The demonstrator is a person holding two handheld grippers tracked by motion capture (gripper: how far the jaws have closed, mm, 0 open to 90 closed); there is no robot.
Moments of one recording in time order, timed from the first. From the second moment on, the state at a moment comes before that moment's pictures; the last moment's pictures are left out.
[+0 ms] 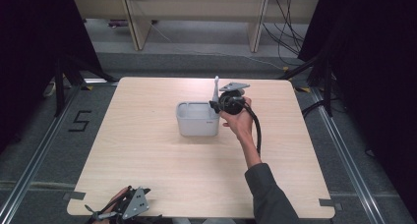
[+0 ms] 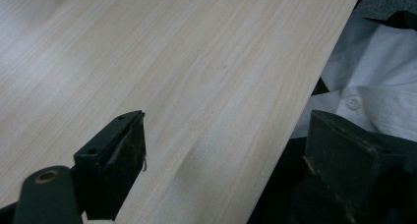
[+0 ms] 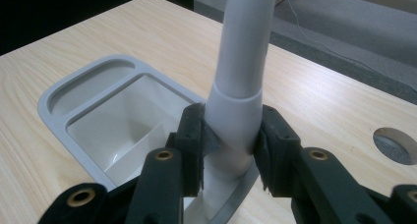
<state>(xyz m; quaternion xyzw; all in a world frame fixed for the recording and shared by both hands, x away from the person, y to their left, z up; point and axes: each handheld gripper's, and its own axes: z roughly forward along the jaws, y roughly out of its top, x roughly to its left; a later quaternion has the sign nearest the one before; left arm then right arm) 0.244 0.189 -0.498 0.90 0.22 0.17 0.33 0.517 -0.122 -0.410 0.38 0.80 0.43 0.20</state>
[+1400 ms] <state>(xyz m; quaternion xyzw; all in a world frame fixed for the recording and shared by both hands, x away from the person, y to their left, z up) 0.244 0.189 -0.497 0.90 0.21 0.17 0.33 0.510 -0.121 -0.406 0.37 0.78 0.44 0.23</state>
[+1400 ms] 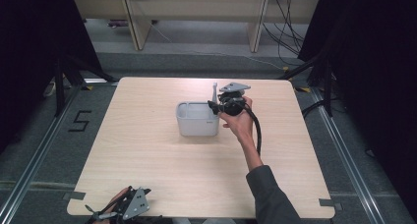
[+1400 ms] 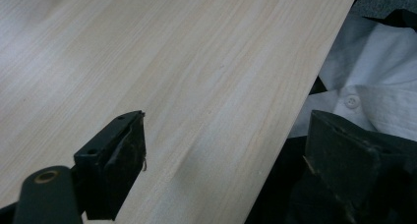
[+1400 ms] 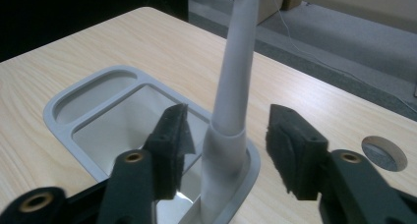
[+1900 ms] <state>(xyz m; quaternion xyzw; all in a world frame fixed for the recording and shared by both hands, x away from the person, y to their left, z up) 0.244 0.189 -0.497 0.90 0.21 0.17 0.33 0.500 -0.135 -0.401 0.38 0.77 0.46 0.22</state>
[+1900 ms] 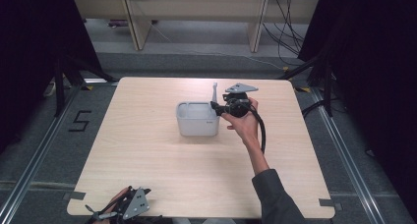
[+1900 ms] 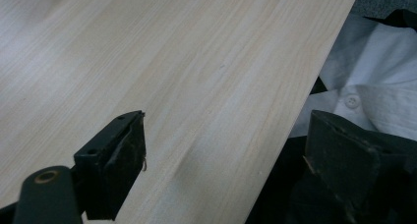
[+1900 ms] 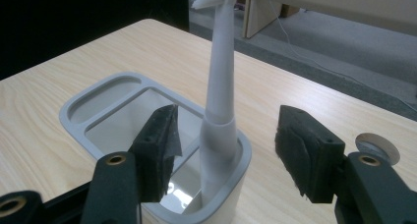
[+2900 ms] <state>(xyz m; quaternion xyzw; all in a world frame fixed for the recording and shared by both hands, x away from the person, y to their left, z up) 0.244 0.189 -0.498 0.90 0.22 0.17 0.33 0.476 -0.159 -0.402 0.38 0.75 0.49 0.21</state>
